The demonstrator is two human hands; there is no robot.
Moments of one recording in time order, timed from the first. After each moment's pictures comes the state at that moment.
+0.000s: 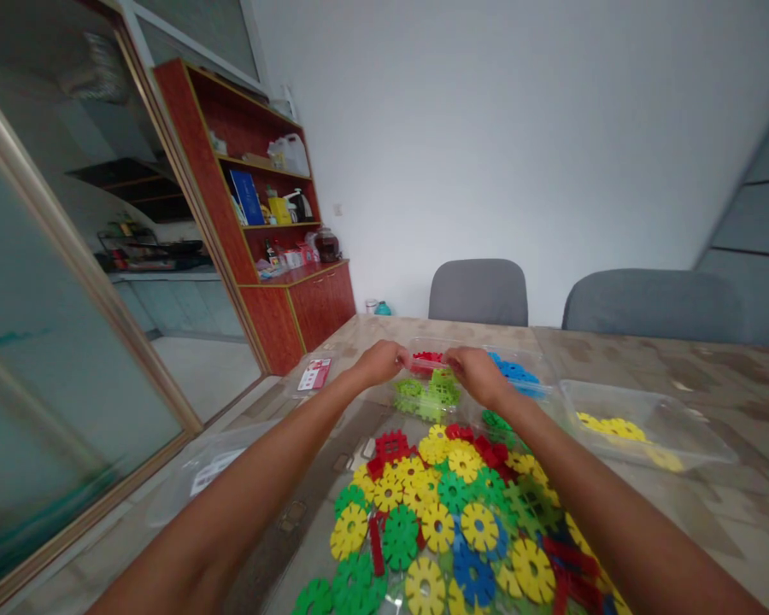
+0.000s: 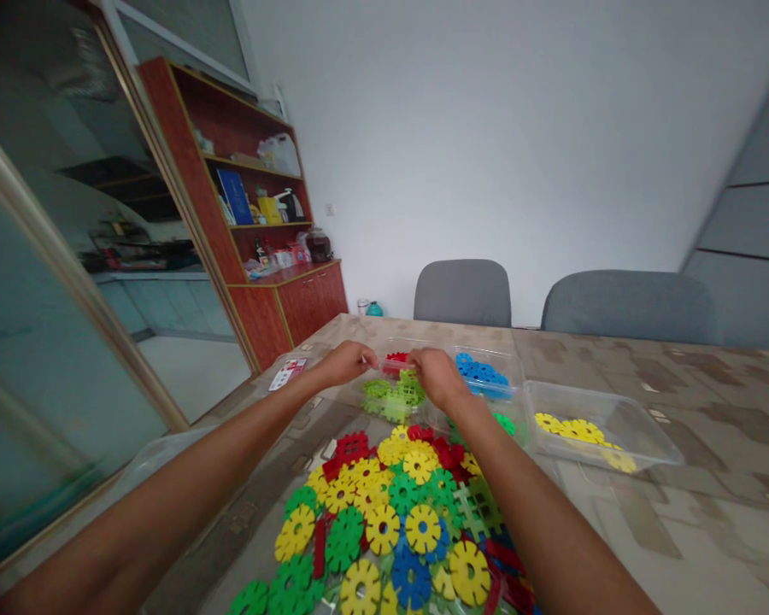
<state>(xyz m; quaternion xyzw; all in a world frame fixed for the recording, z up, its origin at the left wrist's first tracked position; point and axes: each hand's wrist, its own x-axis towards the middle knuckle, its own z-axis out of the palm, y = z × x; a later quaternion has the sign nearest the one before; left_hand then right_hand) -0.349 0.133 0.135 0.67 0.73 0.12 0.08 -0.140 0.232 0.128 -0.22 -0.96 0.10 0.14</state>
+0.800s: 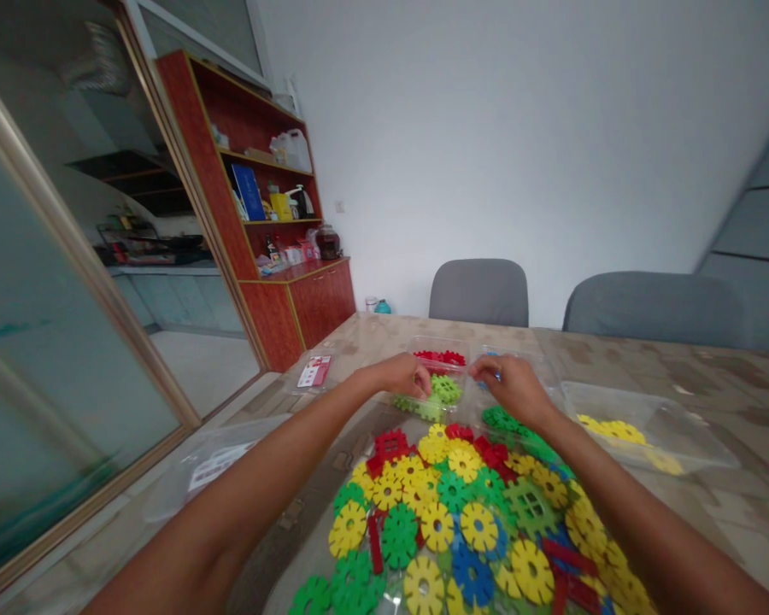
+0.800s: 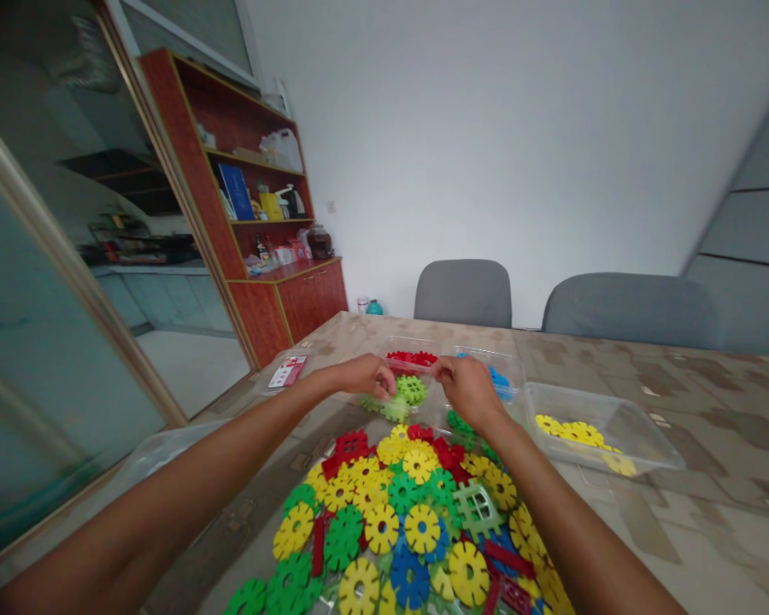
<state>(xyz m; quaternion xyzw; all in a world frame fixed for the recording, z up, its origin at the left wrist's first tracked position) -0.333 0.145 0.124 0.77 0.60 0.07 0.20 -0.093 0.228 0.131 -0.29 -0.92 0.13 0.23</state>
